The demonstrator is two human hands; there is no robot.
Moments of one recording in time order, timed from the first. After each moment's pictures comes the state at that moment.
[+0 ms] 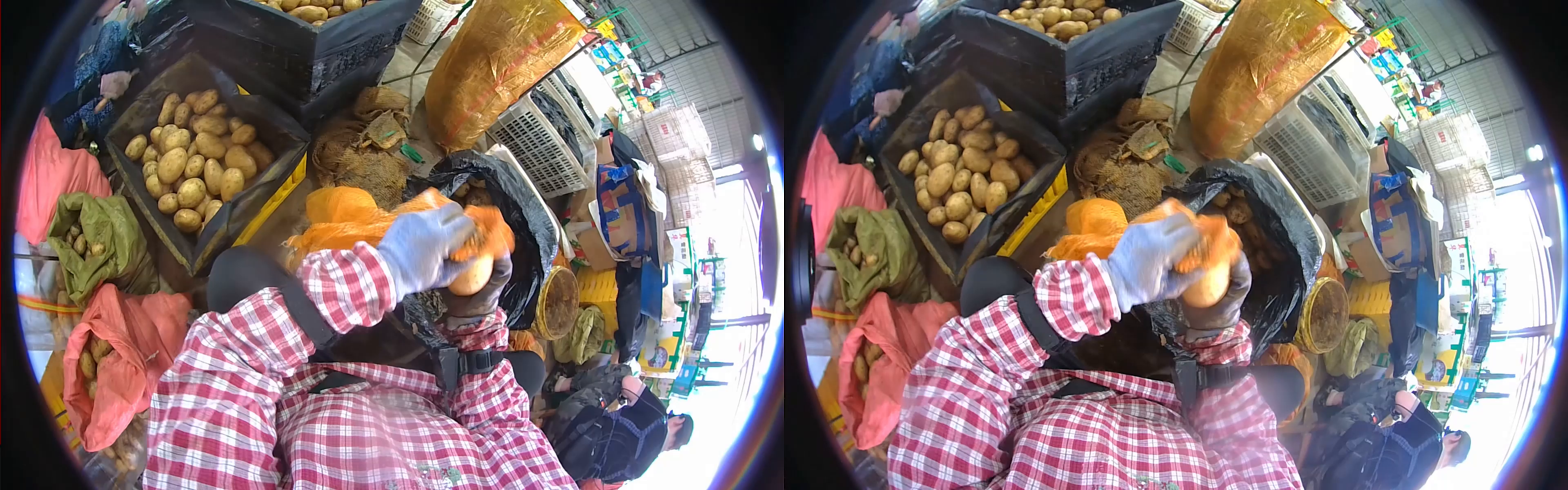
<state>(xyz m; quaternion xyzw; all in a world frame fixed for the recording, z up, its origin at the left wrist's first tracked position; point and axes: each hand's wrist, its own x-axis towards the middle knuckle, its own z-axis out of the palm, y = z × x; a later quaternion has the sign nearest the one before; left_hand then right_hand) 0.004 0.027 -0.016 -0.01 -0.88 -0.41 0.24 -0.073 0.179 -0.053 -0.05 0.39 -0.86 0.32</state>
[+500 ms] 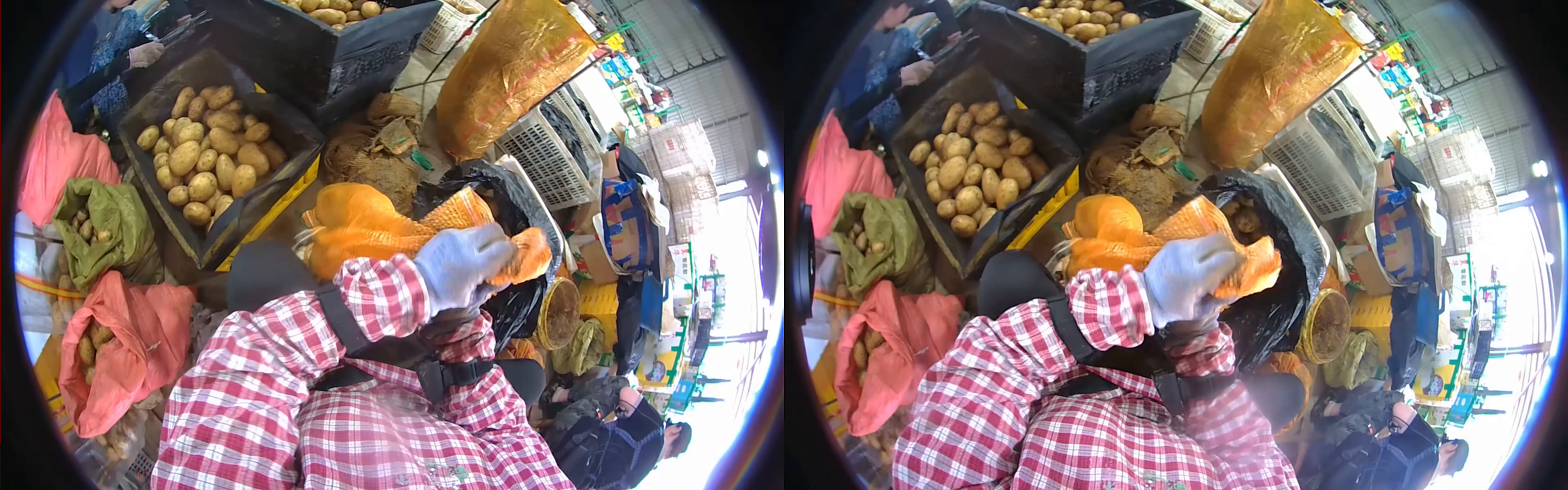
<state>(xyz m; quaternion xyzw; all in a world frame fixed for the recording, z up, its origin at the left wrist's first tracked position) 0.001 0.054 -0.002 -0.09 -0.81 -0.45 0.36 -0.064 0.165 -0.088 -0.29 0.70 -0.64 0.11</state>
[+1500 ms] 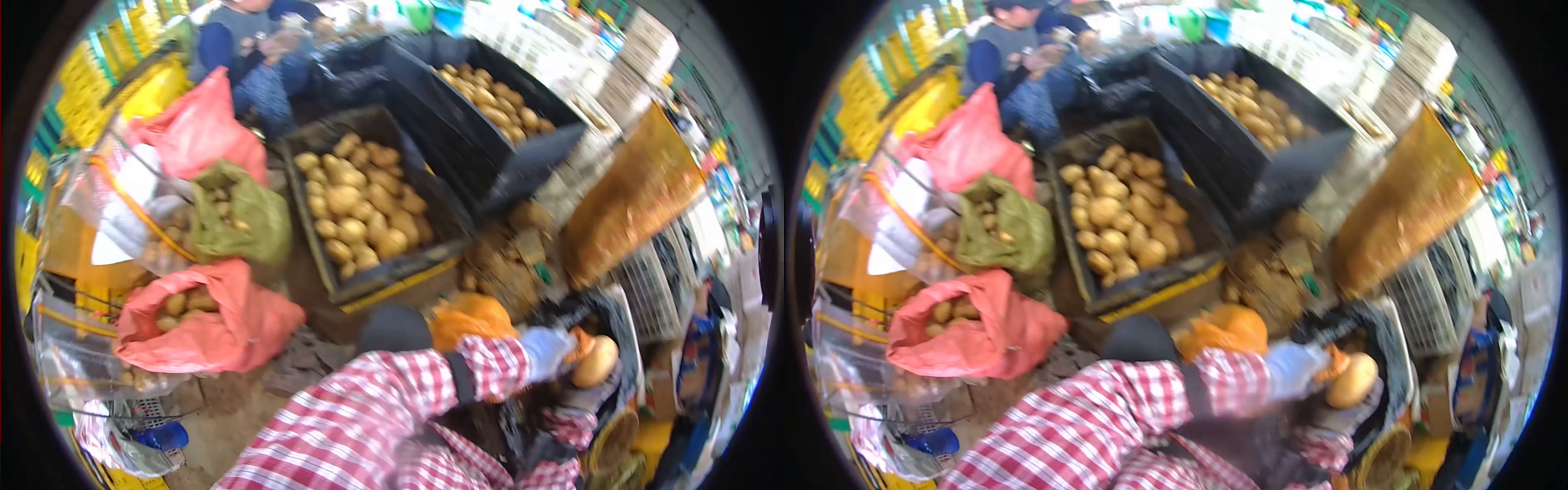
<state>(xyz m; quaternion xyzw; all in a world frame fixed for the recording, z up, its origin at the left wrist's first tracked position) -0.001 0.037 -0.035 0.11 -0.90 -0.41 0.10 -0.079 0.164 -0.023 -0.12 0.48 -0.81 0.30</state>
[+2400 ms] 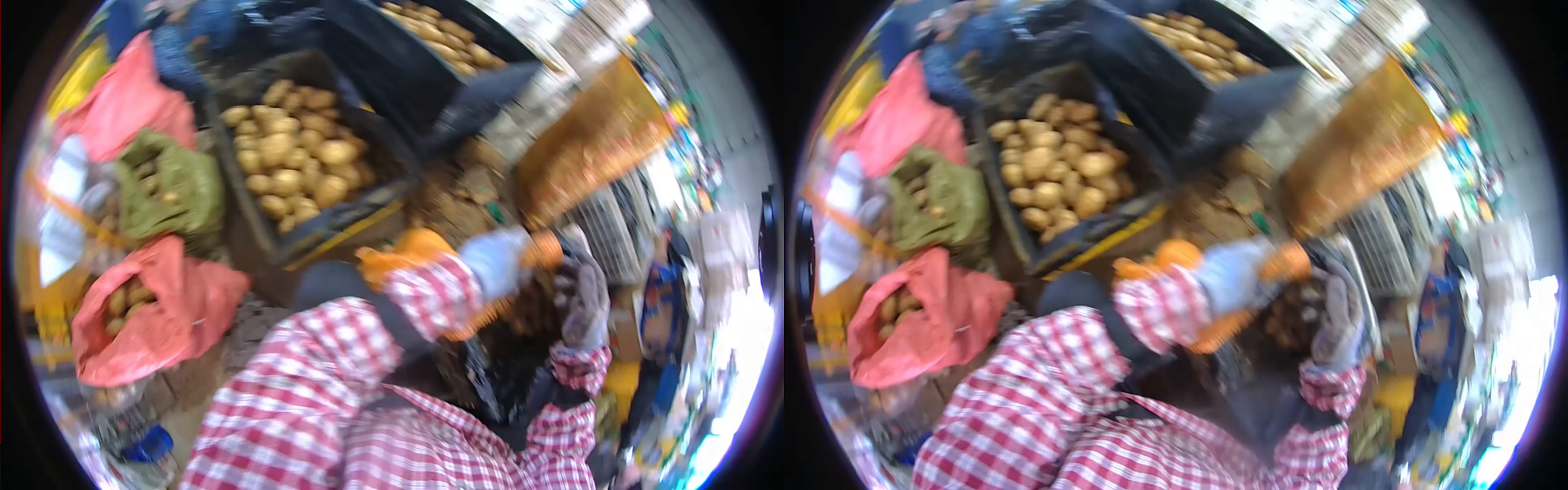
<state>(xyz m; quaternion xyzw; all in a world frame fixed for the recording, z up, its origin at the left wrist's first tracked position) 0.005 -0.022 -0.025 0.21 -0.84 -0.46 0.21 -0.107 0.132 0.048 -0.23 0.72 -0.61 0.25</state>
